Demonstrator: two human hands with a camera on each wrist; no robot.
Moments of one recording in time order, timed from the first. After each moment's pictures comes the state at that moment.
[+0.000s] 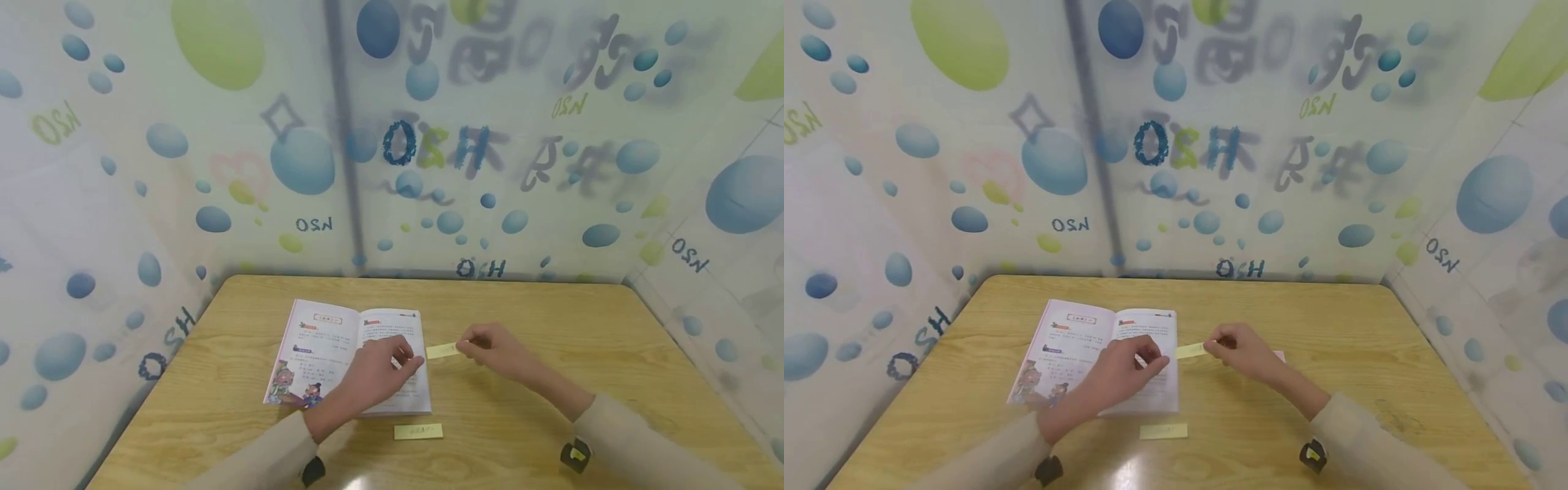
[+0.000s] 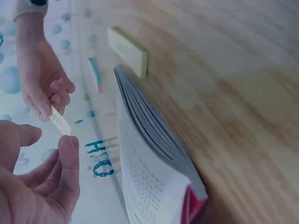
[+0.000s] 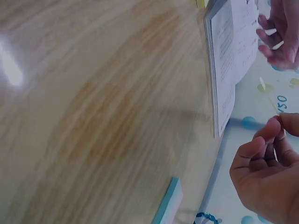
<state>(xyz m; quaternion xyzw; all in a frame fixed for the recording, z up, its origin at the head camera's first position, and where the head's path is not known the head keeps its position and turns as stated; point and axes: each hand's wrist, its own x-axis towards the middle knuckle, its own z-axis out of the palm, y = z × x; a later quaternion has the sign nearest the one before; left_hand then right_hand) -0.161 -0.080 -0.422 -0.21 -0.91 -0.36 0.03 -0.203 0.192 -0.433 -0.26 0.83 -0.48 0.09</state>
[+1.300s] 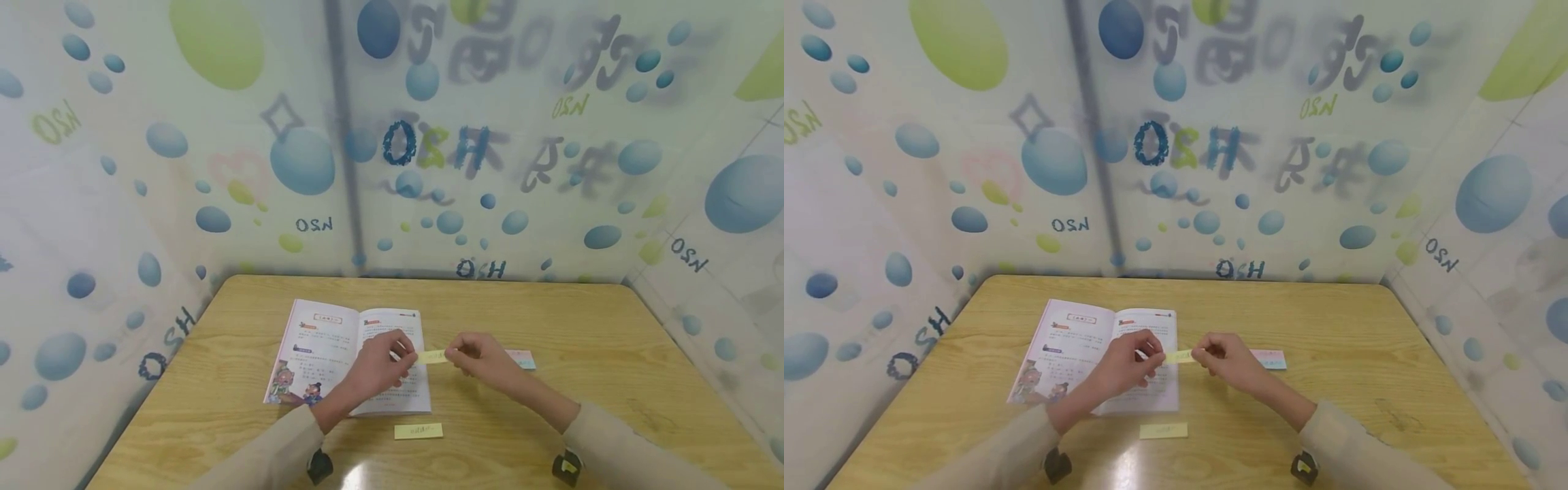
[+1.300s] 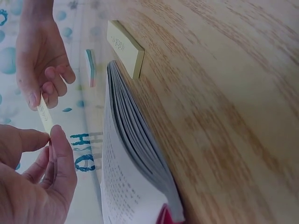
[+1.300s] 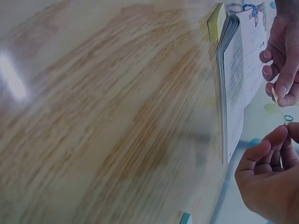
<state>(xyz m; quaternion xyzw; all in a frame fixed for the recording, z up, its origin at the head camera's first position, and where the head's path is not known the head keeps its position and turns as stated) -0.173 -0.078 -0.429 -0.16 -0.84 -0.51 -0.08 -0.192 0.173 -0.444 -0.24 0.81 -0.53 0.11</state>
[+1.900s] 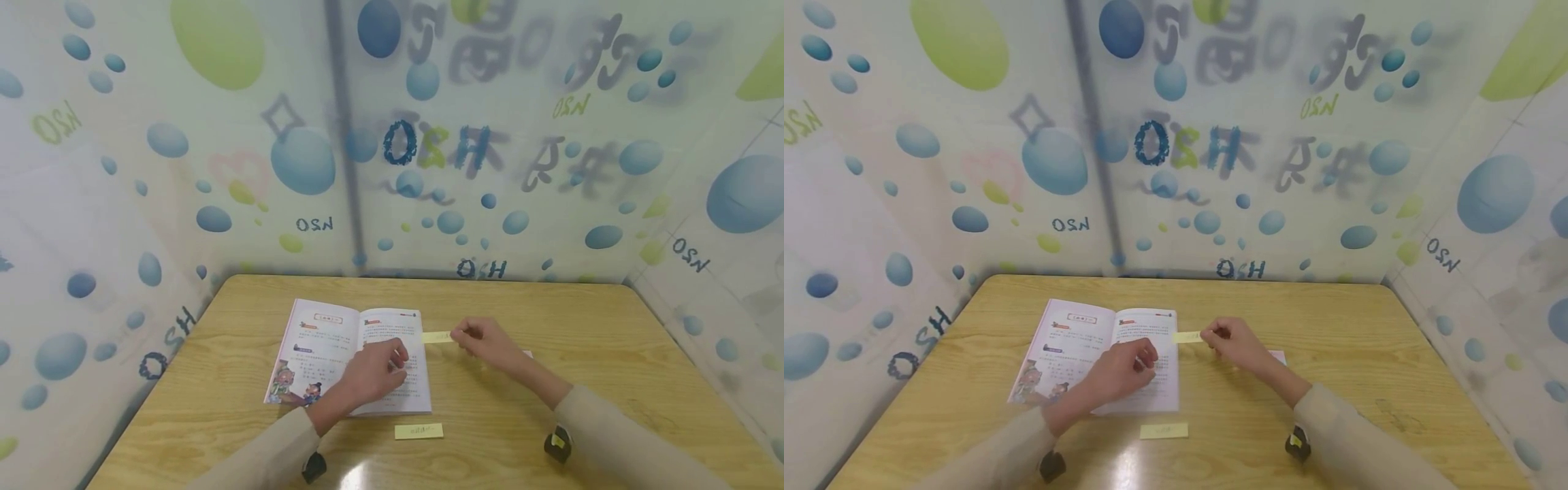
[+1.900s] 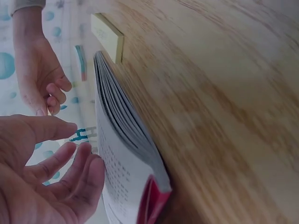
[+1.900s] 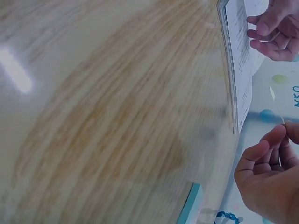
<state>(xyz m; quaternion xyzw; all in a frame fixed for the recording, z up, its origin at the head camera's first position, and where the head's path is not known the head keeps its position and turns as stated) -0.170 -0.087 -0.431 -0.19 -0.93 -0.31 -0.04 -0.221 0.181 -0.446 -0.21 0.82 -0.52 0.10</state>
